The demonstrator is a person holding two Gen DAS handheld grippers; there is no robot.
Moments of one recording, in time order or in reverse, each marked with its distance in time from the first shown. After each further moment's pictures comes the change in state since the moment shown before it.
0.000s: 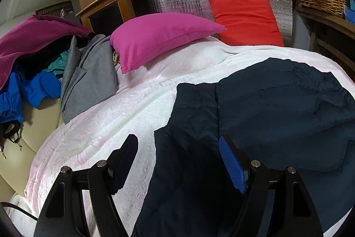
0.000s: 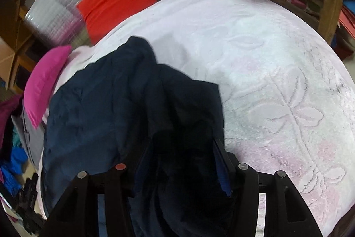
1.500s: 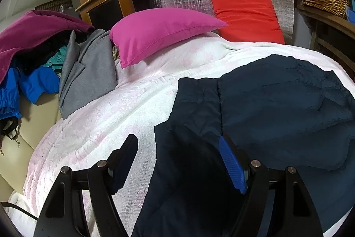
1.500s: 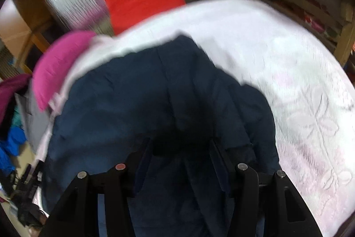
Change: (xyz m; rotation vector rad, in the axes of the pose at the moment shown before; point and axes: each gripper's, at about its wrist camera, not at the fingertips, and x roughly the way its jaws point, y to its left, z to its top) left arm 0.006 0.003 -0.003 -0.009 0.030 -0.006; right arm 0.016 0.060 -0.013 -0.122 -0.027 0.000
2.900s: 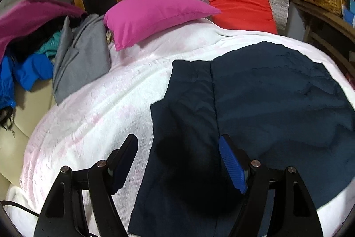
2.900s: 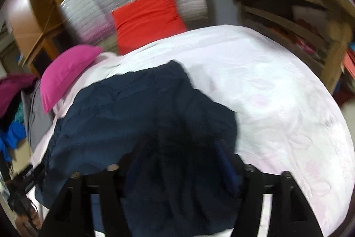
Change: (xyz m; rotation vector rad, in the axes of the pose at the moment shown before) left arm -0.015 0.014 -0.013 -0.023 0.107 -0.091; right arm -0.065 -0.035 -0.014 -0.029 -0.194 0.005
